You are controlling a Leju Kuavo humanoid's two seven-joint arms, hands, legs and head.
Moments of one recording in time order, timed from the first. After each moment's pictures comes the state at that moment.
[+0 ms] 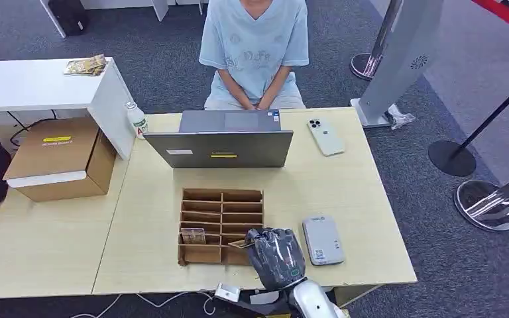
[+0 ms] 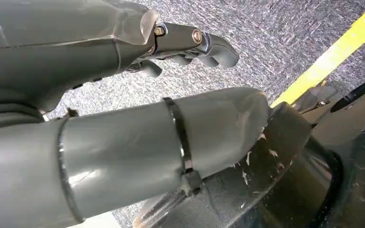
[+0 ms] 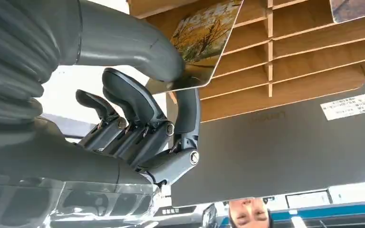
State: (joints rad) left arm -0.02 -0.05 0.28 -0.19 -0.88 -0.06 -0.12; right arm -0.02 0.03 0.68 -1.42 1.38 -0.43 0.12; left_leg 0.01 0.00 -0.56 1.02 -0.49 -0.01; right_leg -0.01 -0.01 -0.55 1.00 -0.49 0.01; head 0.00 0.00
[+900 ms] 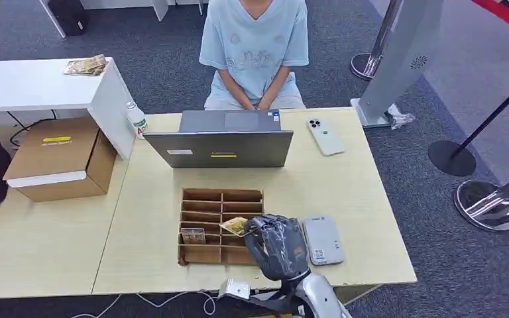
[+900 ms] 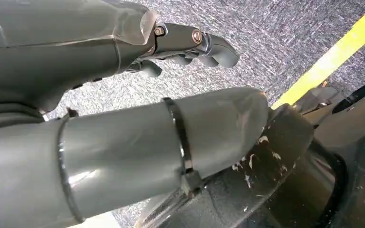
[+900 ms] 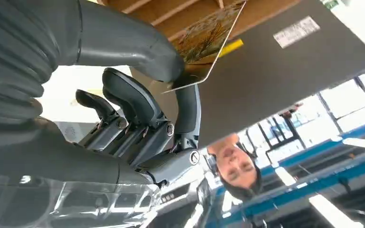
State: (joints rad) left arm -0.02 -0.05 0.30 -0.19 -0.91 -0.06 -0.12; right arm -0.08 0.03 0.68 -1.39 1.18 -0.65 -0.06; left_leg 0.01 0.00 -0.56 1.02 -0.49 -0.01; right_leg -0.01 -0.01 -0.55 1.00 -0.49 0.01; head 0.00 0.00
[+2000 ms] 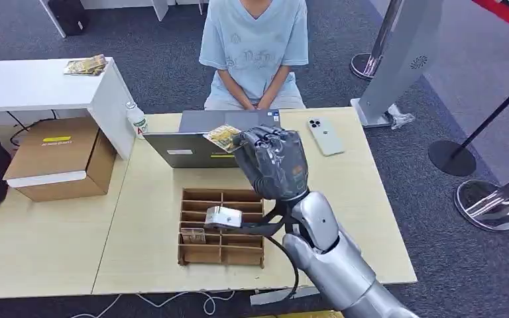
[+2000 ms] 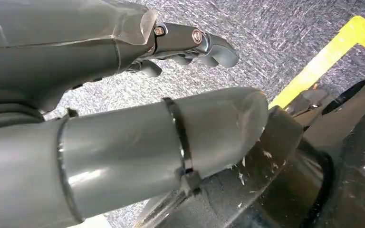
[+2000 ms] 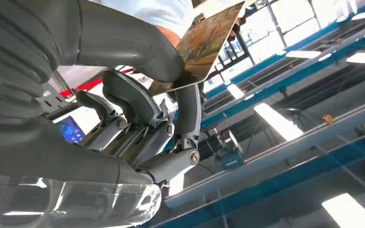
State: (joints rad) left arm -0.02 -0.05 0.33 -0.19 -0.95 -0.06 -0.16; right arm -0.50 0.07 0.68 -1.37 1.14 -0.65 -0.07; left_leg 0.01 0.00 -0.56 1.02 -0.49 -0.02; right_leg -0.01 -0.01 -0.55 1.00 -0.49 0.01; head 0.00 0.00
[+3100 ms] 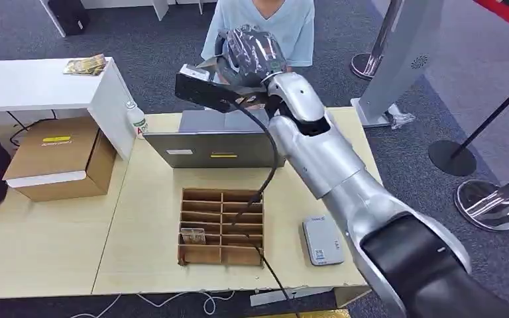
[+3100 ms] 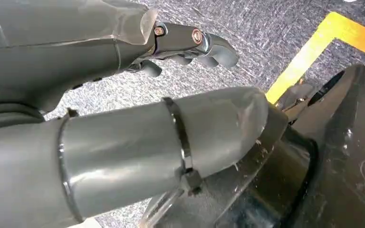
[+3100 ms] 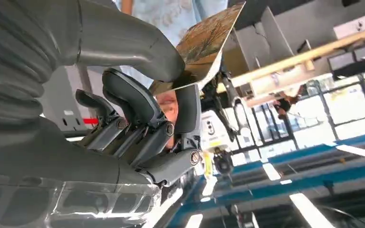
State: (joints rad) left arm -0.04 -0.04 0.33 -0.19 -1.03 -0.11 -0.21; right arm -1.13 0.22 0.61 -0.77 0.96 -0.18 0.06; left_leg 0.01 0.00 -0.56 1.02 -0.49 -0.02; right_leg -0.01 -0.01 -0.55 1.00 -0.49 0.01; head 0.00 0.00
